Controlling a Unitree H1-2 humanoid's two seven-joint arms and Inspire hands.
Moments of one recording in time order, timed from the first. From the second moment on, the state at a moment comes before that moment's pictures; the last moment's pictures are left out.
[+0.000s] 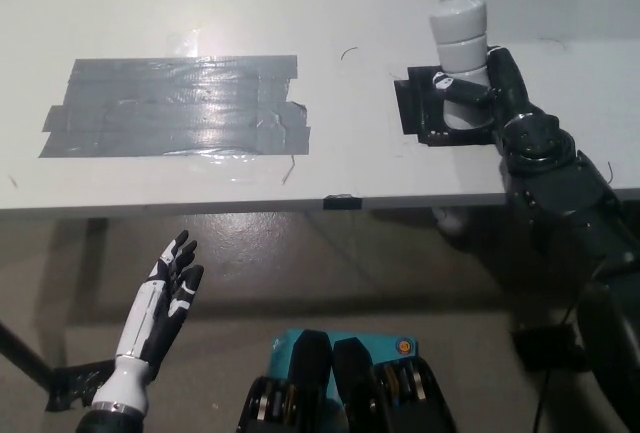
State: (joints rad) left_arm -0.13 0.13 0.01 0.24 0.11 -0.25 -0.04; right_arm -1.13 -0.12 -0.03 1.36 -0.12 -0.13 -0.14
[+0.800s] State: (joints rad) left_arm -0.14 0.13 0.01 0.24 0.11 -0.25 -0.04; right_arm -1.17 -0.03 0.10 1.25 -0.15 -0.15 -0.13
